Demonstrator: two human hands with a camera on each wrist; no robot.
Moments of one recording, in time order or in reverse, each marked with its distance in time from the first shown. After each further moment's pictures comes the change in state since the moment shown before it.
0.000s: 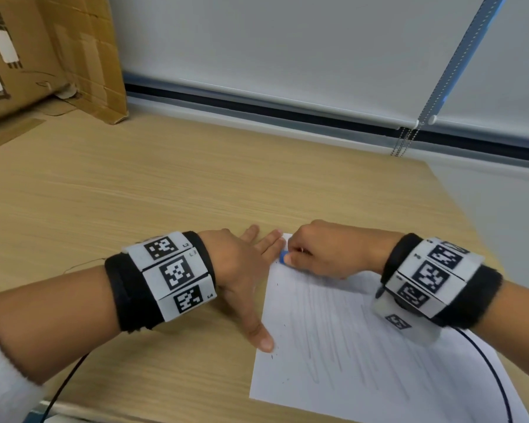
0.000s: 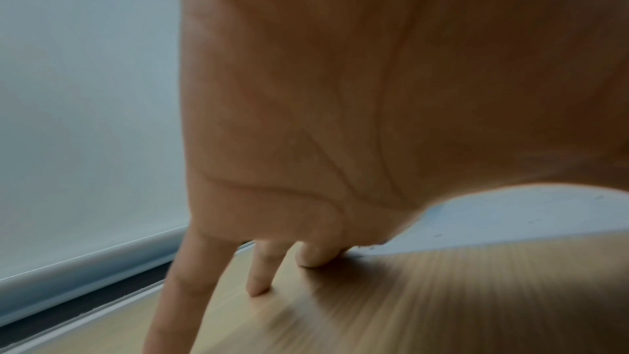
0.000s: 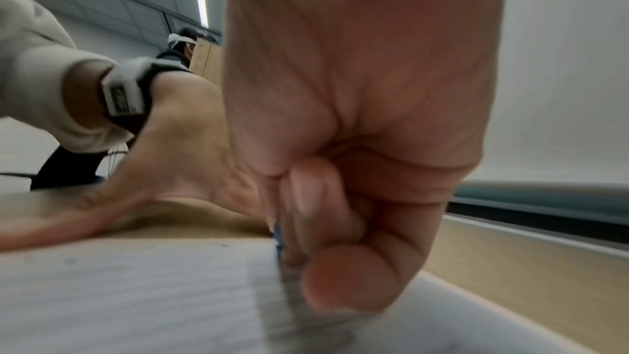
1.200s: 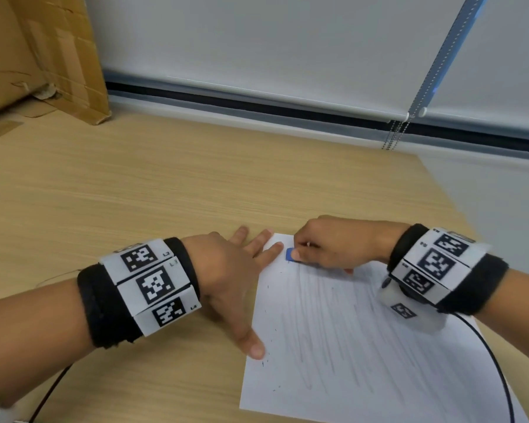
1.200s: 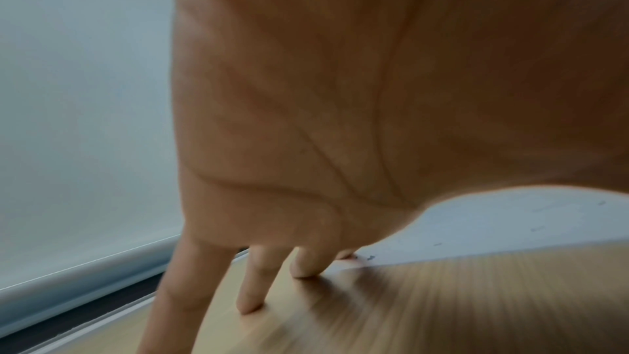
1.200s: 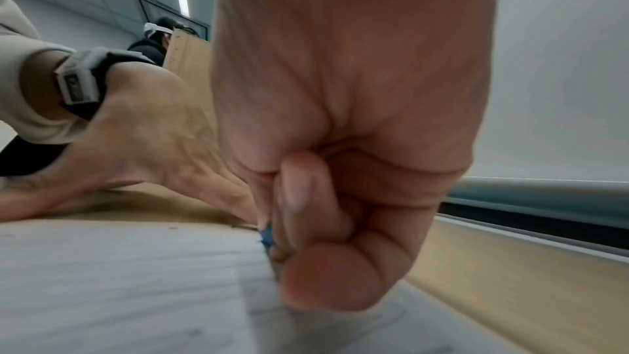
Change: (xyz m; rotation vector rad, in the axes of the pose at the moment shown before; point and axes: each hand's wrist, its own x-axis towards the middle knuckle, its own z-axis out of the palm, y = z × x) left_hand -0.001 0.002 -0.002 0.030 0.001 0.011; right_hand -0.013 0.017 -0.010 0.084 -0.099 0.052
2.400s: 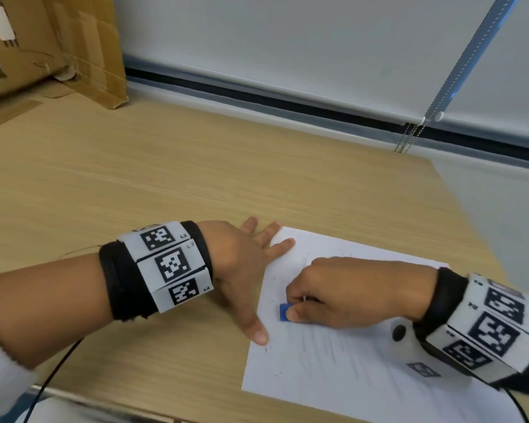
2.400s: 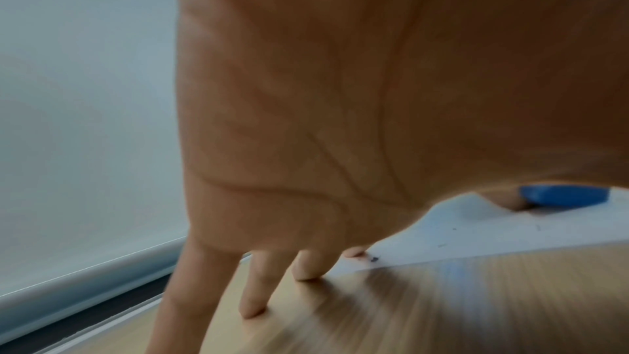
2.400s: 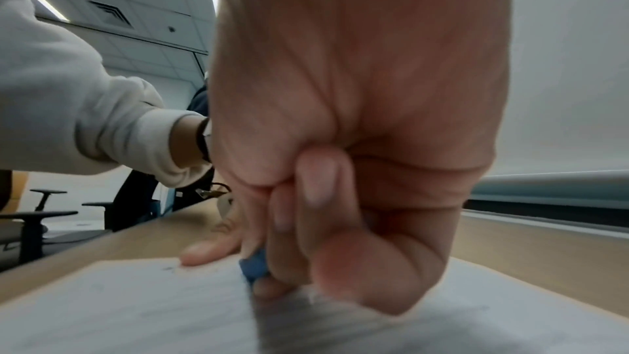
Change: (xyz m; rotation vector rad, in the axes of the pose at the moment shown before) left_hand 0.001 0.001 0.001 -0.012 -0.015 -0.015; right_hand -0.036 -0.047 0.030 -0.111 -0.088 -0.150
